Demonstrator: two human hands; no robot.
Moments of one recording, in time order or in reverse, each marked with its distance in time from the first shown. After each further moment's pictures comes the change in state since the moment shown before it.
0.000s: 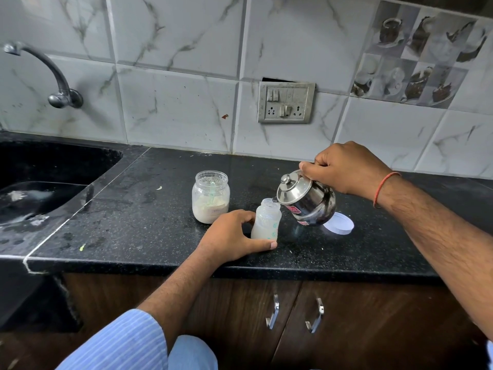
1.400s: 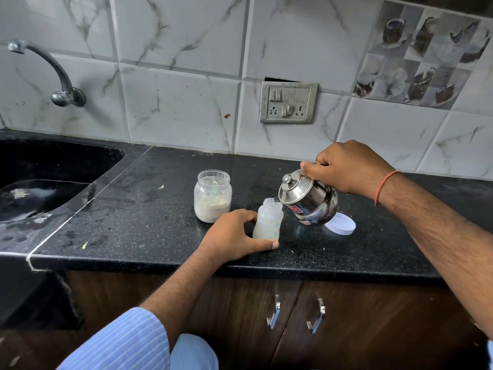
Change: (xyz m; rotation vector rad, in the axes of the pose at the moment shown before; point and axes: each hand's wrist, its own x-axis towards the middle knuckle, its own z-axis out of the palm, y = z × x) left_hand -0.002 0.003 -0.001 -0.008 0.022 0.004; right_hand 0.000 -0.006 -0.004 -0.043 -0.003 -0.006
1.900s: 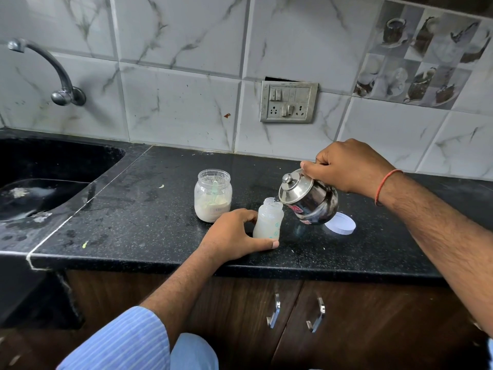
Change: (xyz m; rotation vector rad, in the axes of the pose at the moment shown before) left_hand -0.001 0.003 -0.003 0.005 -0.014 -0.008; right_hand 0.000 -0.003 -0.003 -0.035 -0.009 -0.003
